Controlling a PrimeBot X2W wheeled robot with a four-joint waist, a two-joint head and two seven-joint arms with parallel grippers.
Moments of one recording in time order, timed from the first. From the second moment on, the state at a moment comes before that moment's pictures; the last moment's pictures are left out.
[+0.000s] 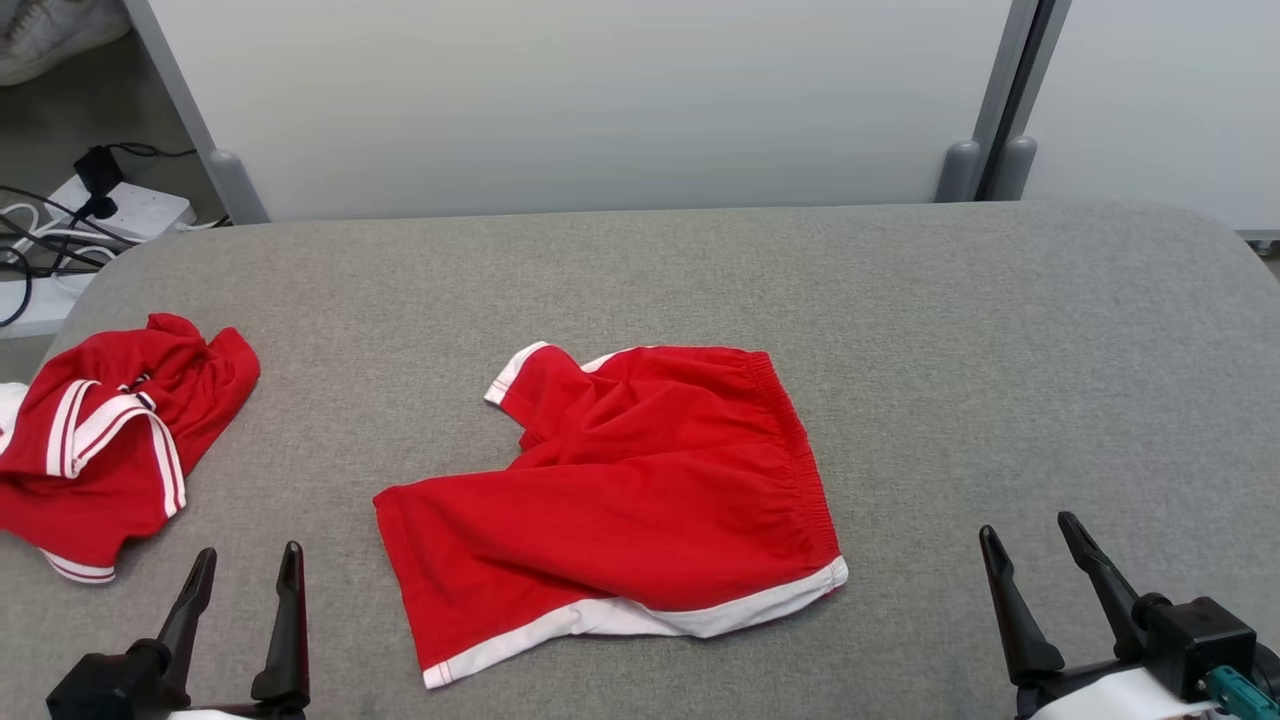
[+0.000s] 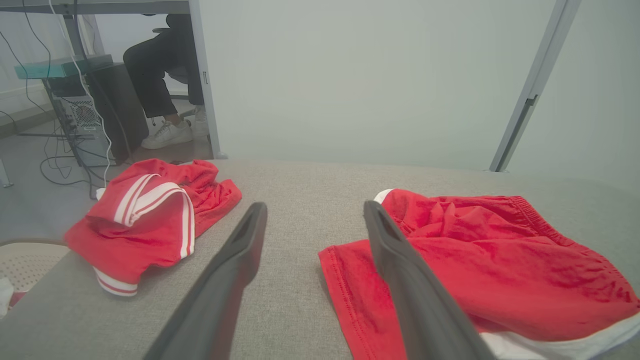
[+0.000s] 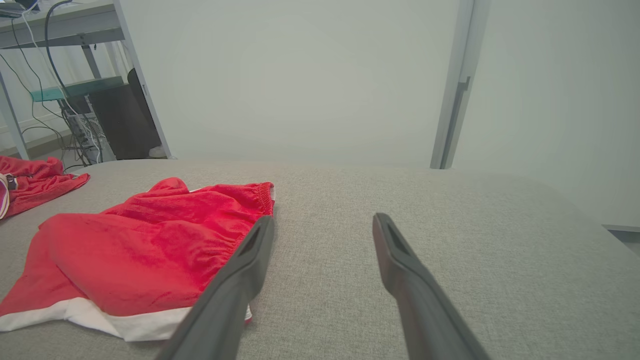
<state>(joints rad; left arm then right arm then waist) 0.14 0.52 -0.35 -0.11 -0.67 0.37 -0.25 0.07 -0.12 0.09 0.08 0.18 0.12 -0.16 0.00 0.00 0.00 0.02</state>
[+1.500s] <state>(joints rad) -0.22 0.24 -0.60 0.59 -0.86 -0.03 -0.03 -0.18 -0.19 0.40 0.47 0.30 0.13 -0.18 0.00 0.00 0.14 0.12</state>
